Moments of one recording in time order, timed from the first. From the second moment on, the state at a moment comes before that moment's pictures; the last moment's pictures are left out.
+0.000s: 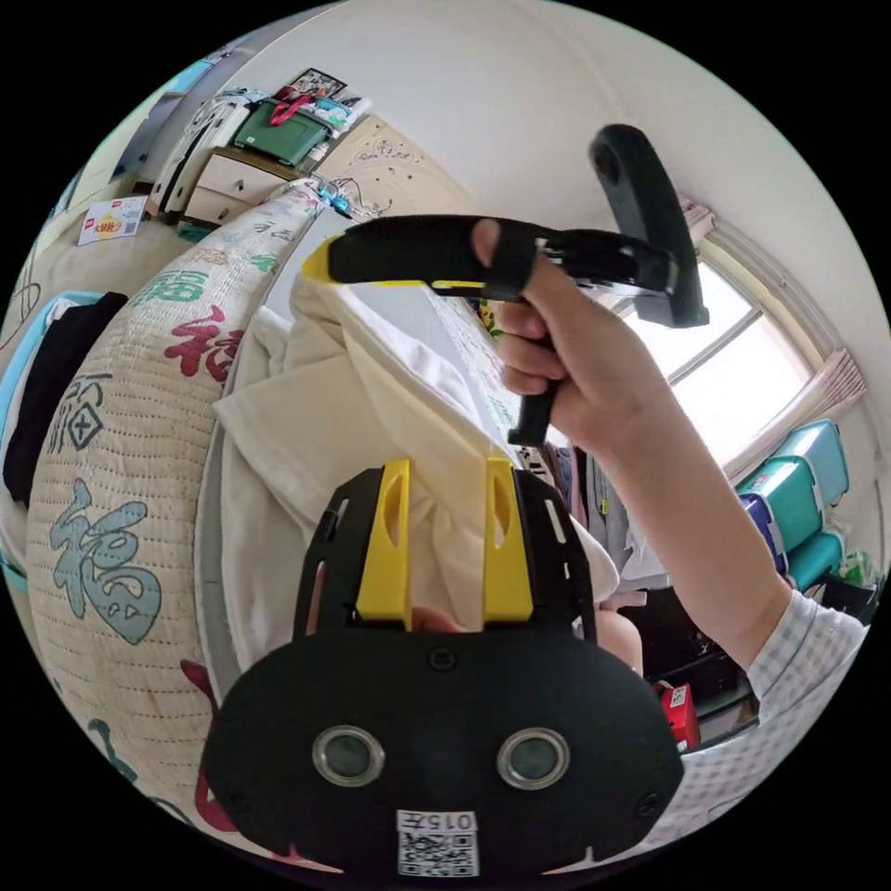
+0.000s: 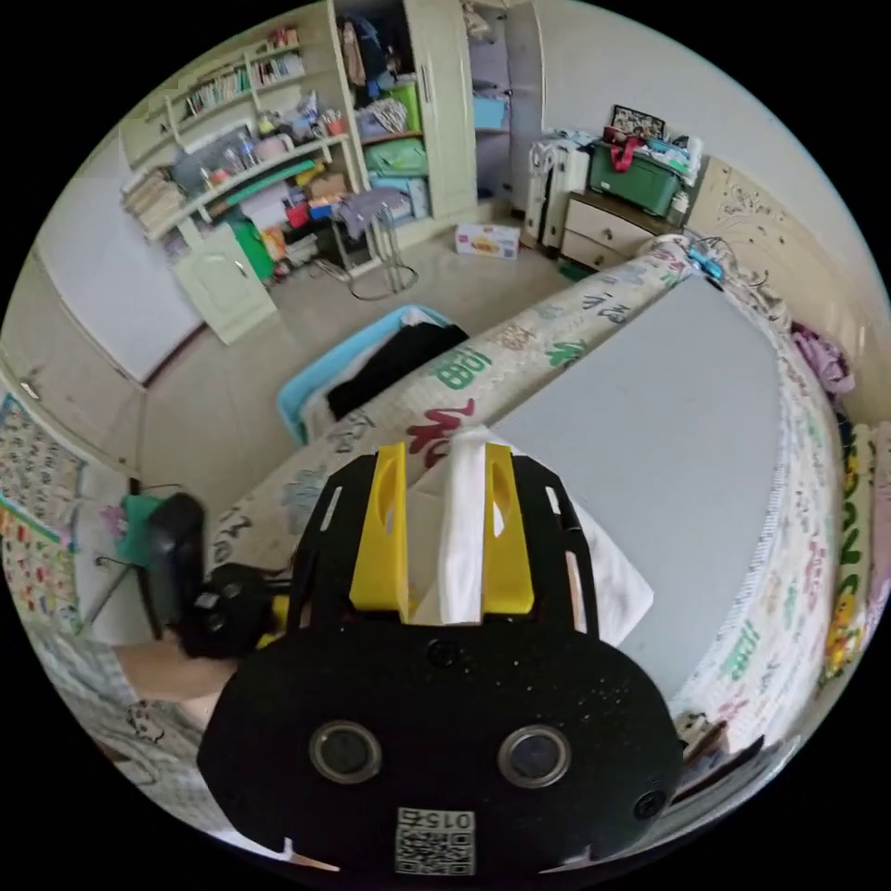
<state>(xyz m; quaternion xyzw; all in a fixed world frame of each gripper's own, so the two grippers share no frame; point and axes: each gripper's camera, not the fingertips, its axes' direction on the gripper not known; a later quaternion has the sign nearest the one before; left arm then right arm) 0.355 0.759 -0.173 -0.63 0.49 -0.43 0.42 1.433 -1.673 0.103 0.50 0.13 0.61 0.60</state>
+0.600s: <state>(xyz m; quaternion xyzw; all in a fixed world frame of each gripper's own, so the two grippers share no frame) 0.264 0.751 -0.155 -0.63 0.47 -0.39 0.48 1.329 -1.412 0.300 0.38 0.18 0.82 0.38</state>
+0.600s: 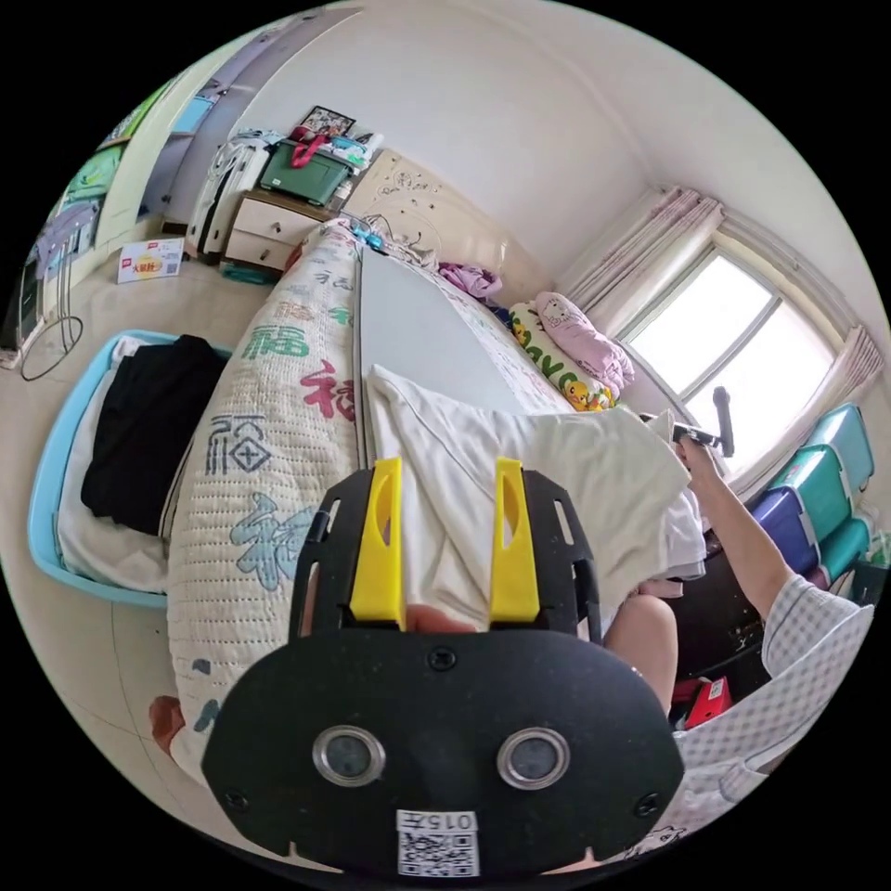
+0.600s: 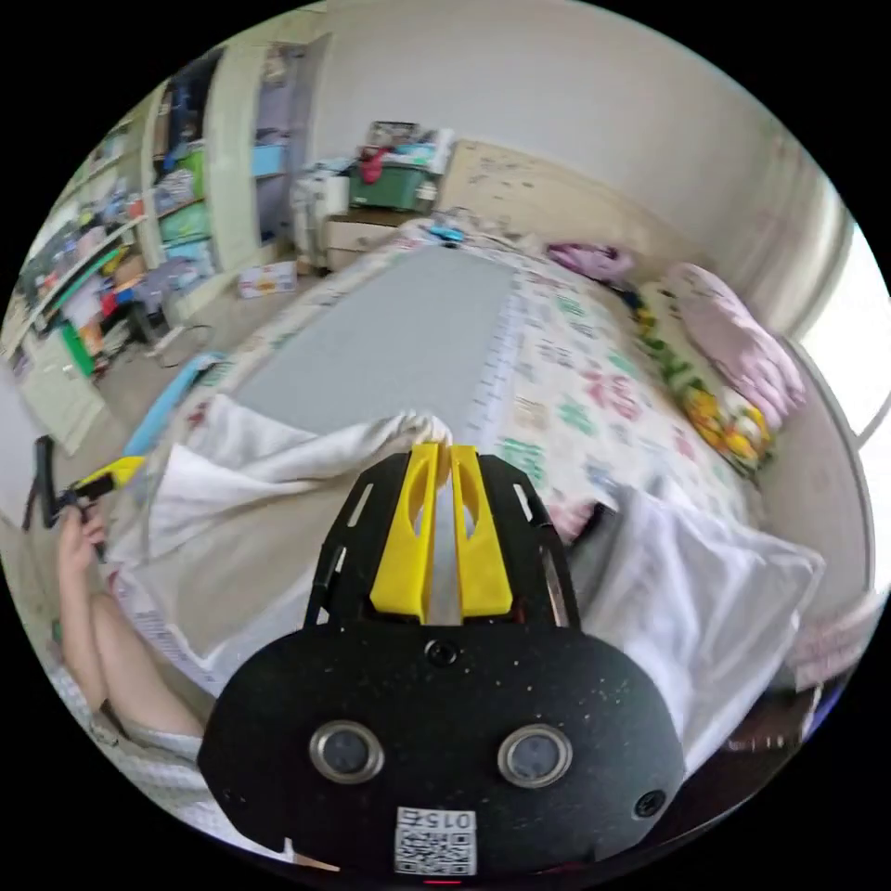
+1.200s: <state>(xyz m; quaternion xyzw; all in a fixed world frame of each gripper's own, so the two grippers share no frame) 0.298 0.692 -0.199 -0.67 0.54 -0.23 0.46 1.251 -1.559 0.383 0.51 0.12 0.69 0.50</state>
